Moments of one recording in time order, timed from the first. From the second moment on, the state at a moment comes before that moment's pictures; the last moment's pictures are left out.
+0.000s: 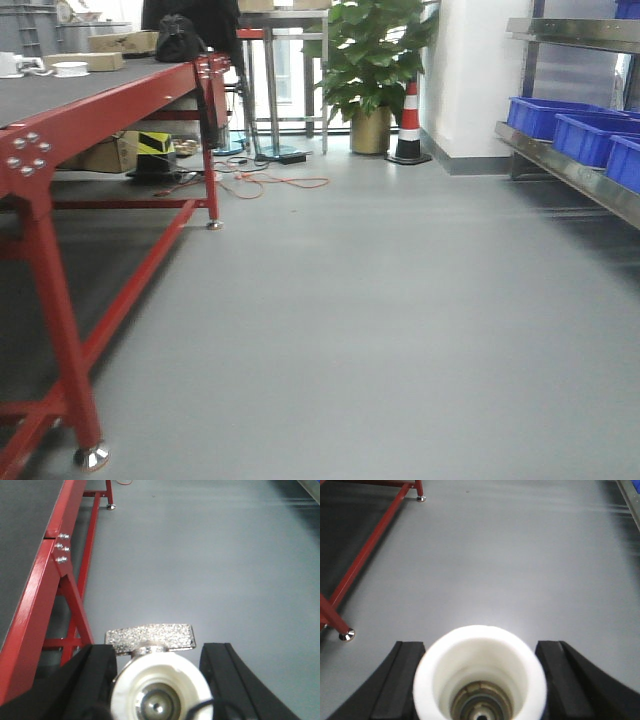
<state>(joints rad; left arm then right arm) 0.16 1.16 -1.48 -0.17 0.91 0.15 0.05 1.23 -1.46 0.24 0.83 -0.20</state>
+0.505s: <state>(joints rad) 0.16 1.16 -1.48 -0.17 0.91 0.15 0.05 1.23 -1.46 0.24 0.82 -0.20</state>
